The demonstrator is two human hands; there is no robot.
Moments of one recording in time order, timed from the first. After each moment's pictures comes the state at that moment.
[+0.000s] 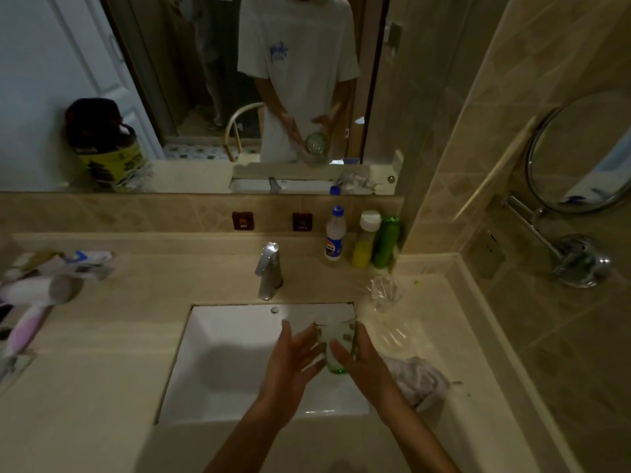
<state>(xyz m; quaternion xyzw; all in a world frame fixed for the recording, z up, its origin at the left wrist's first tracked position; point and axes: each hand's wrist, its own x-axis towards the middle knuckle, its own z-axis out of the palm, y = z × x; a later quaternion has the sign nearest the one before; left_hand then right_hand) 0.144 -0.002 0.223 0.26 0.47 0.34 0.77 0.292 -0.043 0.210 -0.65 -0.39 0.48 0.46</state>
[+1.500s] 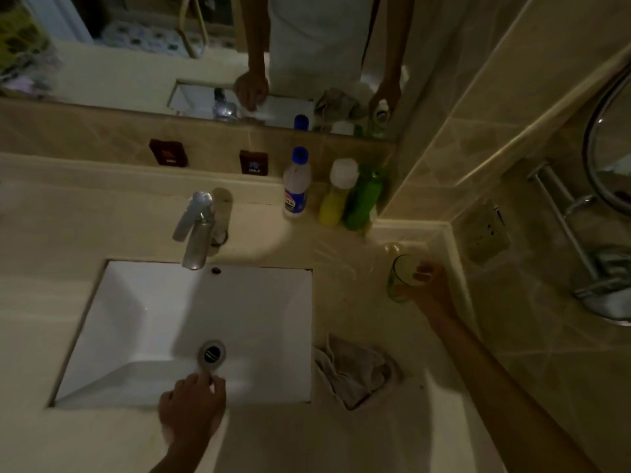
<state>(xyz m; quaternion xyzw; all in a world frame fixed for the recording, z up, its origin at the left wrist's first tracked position) 0.131 -0.011 0.009 0.62 0.75 -0.15 0.15 0.578 0.053 0.109 -0.82 -0.28 0.31 0.38</state>
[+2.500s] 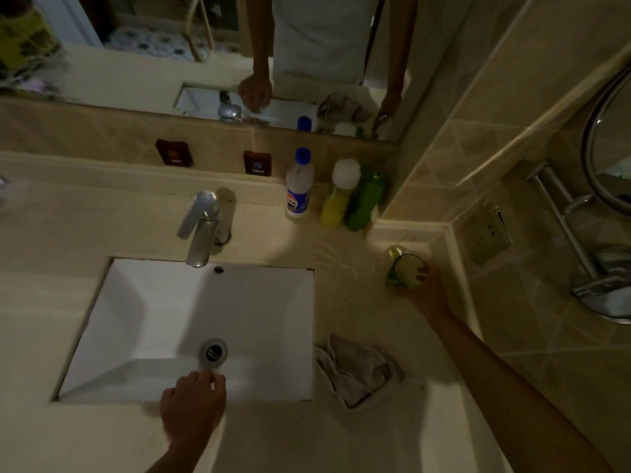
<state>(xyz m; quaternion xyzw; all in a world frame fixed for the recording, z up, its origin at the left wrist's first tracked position) 0.132 -0.011 0.022 0.63 0.76 -0.08 0.16 0.590 0.059 0.082 -0.85 -0.30 0.28 0.33</state>
